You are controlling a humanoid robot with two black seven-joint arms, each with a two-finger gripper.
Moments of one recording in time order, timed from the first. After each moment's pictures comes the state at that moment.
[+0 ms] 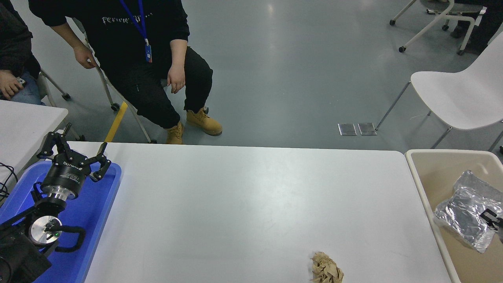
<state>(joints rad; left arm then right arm) -0.56 0.46 -0.57 -0.39 -0.24 -0.70 -0.60 0.62 -0.45 -0.21 -0.03 -0.49 0.21 0.16</state>
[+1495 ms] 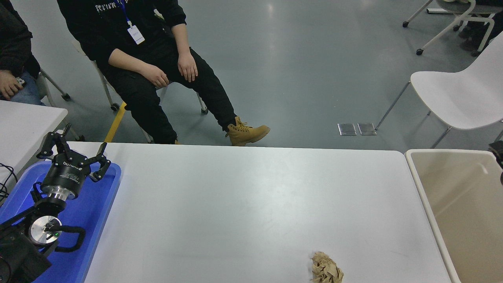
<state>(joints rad) -0.56 0.46 -0.57 -0.39 -0.24 -0.70 -0.60 0.88 -0.48 0.20 -0.02 -0.45 0.06 0.16</state>
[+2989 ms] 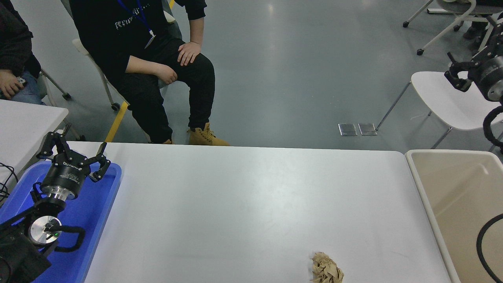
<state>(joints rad) -0.56 0.46 -0.57 -0.39 -0.24 -0.70 -0.60 0.89 -0.57 0.85 0.62 0.00 0.17 0.17</state>
